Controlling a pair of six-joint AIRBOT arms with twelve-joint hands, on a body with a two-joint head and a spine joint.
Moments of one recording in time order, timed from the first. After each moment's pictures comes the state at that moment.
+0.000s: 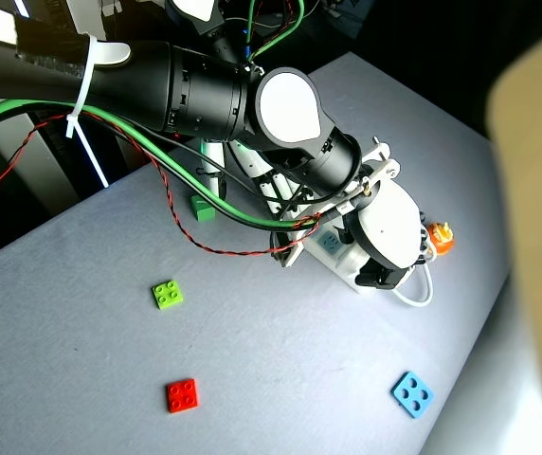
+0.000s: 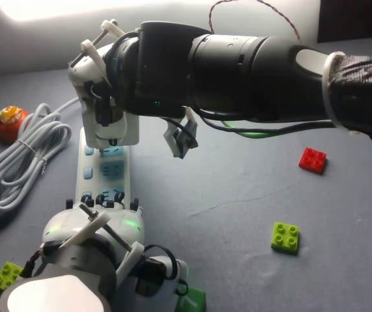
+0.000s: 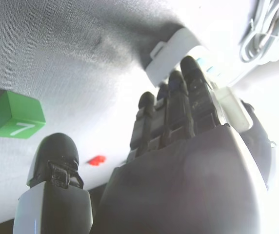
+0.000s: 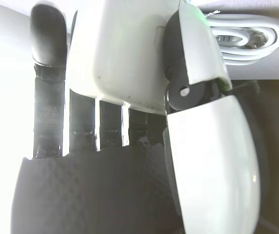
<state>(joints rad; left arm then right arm) 0.42 -1.18 0.58 1.31 1.26 -0.76 -0.07 -1.95 1.75 -0.86 -0.47 -0.04</state>
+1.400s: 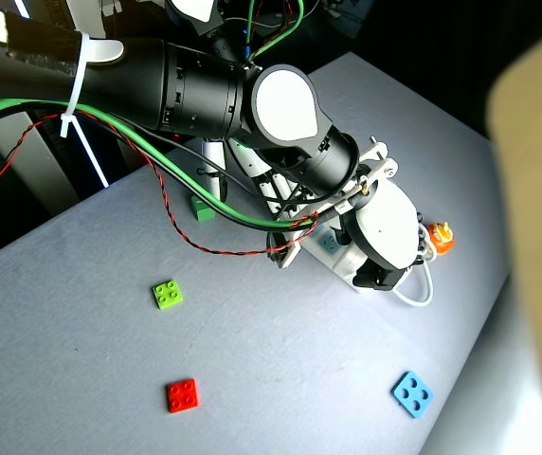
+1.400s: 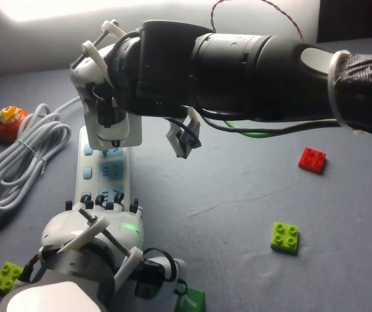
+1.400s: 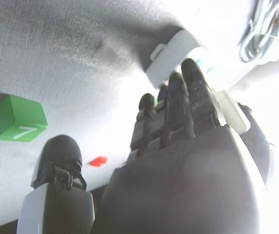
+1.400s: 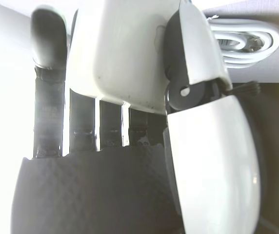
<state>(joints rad) 0.44 -1.18 0.57 1.32 1.26 -0.76 -0.07 -1.94 1.72 -0.86 -0.48 -0.06</state>
